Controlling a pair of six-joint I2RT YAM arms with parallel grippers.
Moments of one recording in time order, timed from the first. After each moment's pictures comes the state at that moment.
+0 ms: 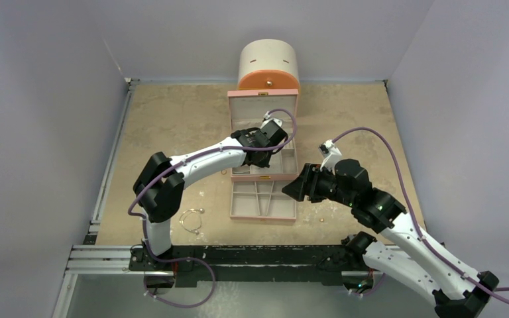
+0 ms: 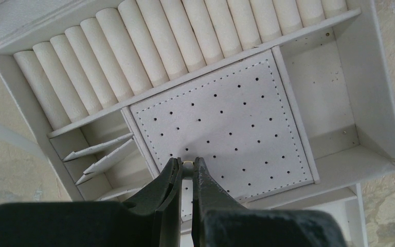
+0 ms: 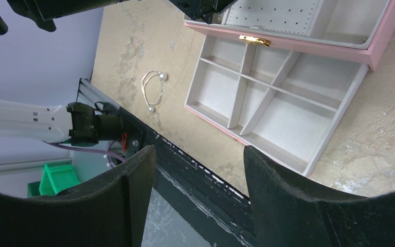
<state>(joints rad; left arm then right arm) -0.88 1.88 1.51 -0.67 -0.37 -0.43 0.70 0.69 0.70 -0.51 -0.15 0.75</state>
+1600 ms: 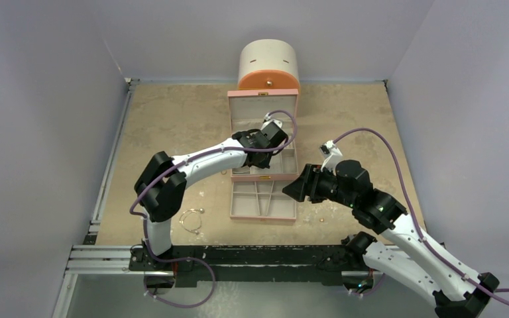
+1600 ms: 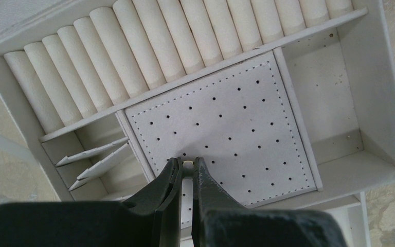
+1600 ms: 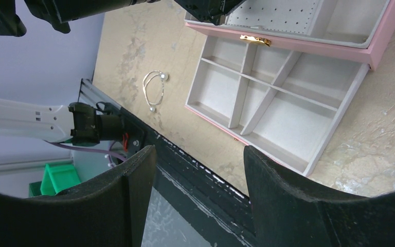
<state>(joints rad) -0.88 1.89 1.49 -0.65 -0.38 -0.43 0.70 0.68 0.69 -0.51 -0.15 0.75</state>
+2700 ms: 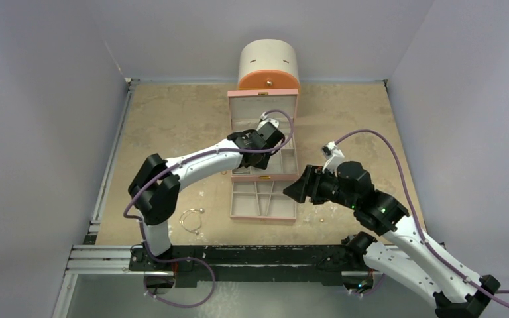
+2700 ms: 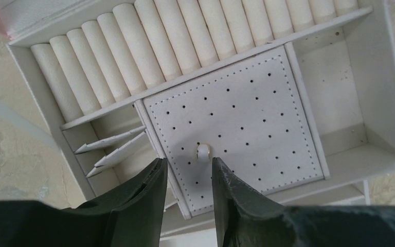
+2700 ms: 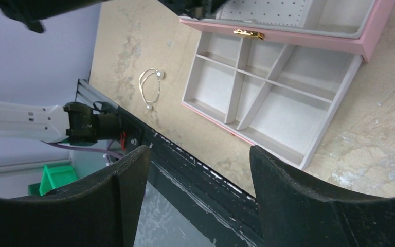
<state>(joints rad) -0.88 1.85 1.46 -0.64 -0.41 -0.43 0.70 0.66 0.70 -0.53 -0.14 0.76</state>
